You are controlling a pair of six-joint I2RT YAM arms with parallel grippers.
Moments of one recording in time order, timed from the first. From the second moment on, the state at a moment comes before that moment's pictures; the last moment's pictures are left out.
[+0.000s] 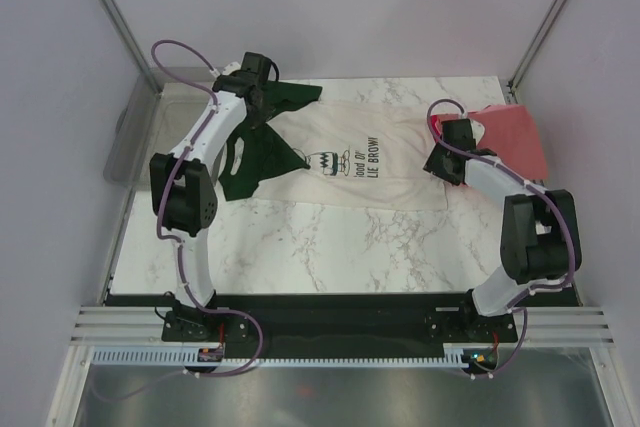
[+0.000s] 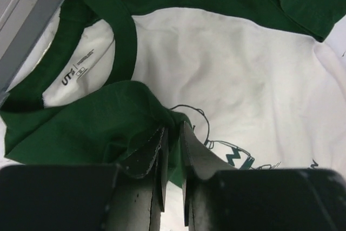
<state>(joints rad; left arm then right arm) -0.28 2.04 1.93 -0.88 -0.35 -0.89 0.10 1.65 1.02 -0.29 0.21 0.56</state>
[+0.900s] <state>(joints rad) -0.39 1.37 1.16 -0.51 -0.19 -0.64 0.13 1.12 0.42 -0.07 0.13 0.80</state>
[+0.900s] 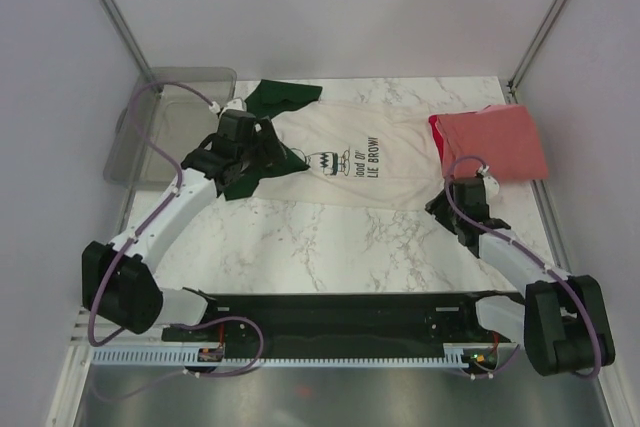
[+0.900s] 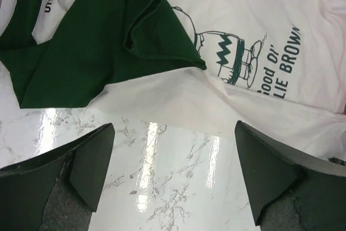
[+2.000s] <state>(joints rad) -0.26 1.10 0.52 -0.17 -0.05 -0.73 0.05 1.04 0.41 -0.13 0.23 0.75</state>
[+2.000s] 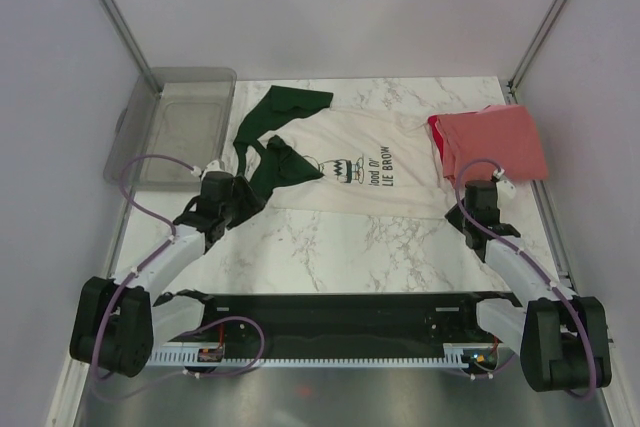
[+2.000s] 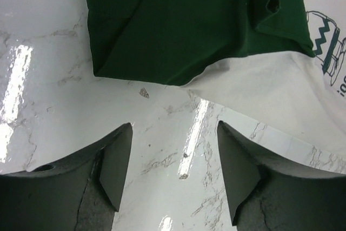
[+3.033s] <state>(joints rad) -0.26 1.40 0.53 0.06 -0.25 -0.97 0.05 1.06 0.41 -0.11 0.20 0.71</state>
